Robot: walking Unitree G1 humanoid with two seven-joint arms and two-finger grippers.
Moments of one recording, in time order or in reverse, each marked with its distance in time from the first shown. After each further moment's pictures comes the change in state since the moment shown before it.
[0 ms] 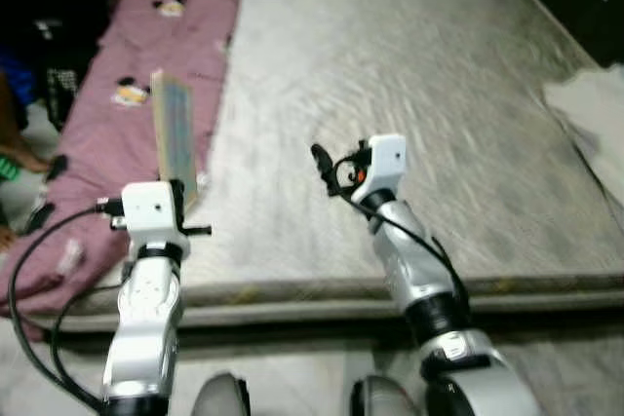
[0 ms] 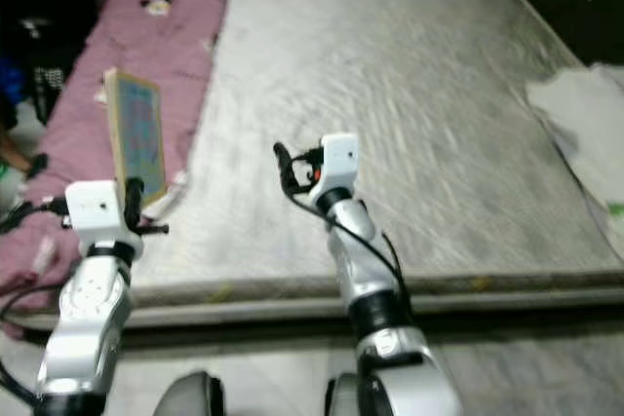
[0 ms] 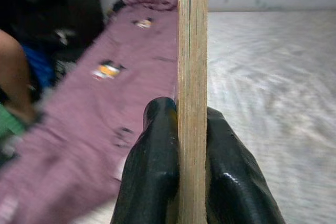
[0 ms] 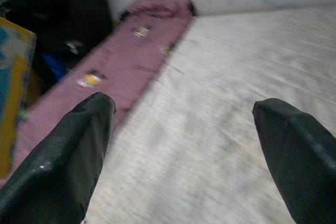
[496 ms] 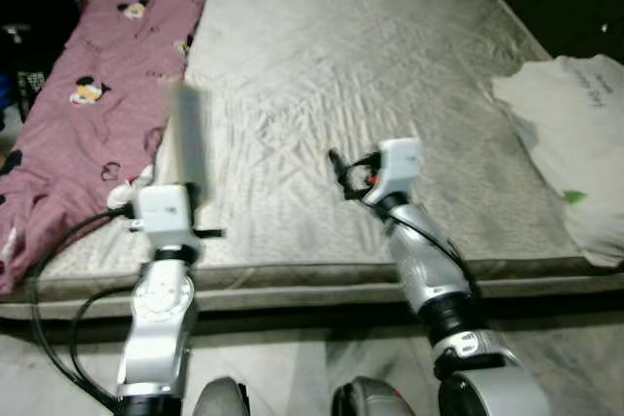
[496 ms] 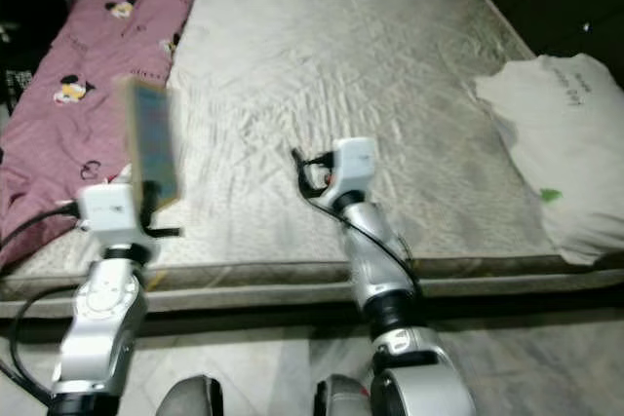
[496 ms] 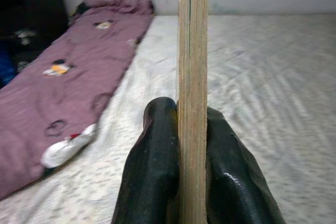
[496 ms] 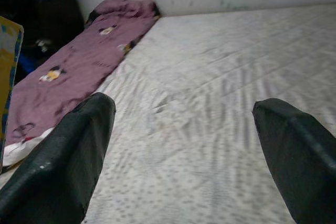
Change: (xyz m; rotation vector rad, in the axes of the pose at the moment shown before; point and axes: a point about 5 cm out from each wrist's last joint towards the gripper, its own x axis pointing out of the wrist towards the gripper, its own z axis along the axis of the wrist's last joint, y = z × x) left arm 0.000 -0.009 0.001 -0.010 -0.004 -0.036; right arm 0.000 -0.010 0.001 -0.007 0.004 -0.026
